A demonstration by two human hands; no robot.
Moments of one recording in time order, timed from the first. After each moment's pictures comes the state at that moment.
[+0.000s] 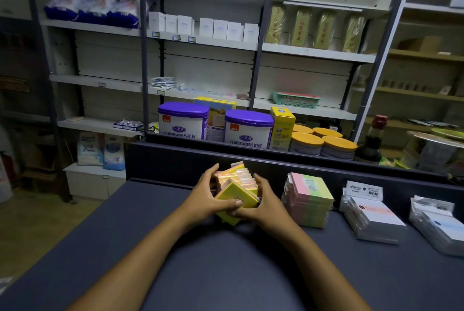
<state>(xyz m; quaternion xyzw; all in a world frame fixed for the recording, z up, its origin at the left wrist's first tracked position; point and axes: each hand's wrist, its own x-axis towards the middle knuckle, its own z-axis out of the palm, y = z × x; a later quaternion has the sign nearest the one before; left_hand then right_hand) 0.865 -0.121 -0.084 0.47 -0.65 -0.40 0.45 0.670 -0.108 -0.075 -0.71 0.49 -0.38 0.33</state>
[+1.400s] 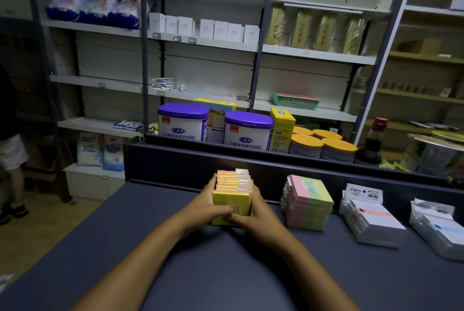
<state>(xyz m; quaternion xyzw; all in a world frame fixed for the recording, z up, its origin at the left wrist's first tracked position) 0.856 -0.105 -0.070 0.48 -0.66 -0.43 0.39 0.682 -0.110 -0.088 -0.76 0.42 -0.40 0.31</state>
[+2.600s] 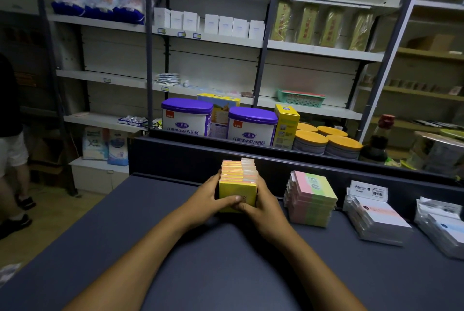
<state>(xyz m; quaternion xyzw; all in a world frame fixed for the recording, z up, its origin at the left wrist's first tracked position) 0.862 -0.113 -0.083 0.43 -0.72 -0.35 0.42 0.681 -0.111 -0.088 -0.76 0.39 -0.45 0.27</state>
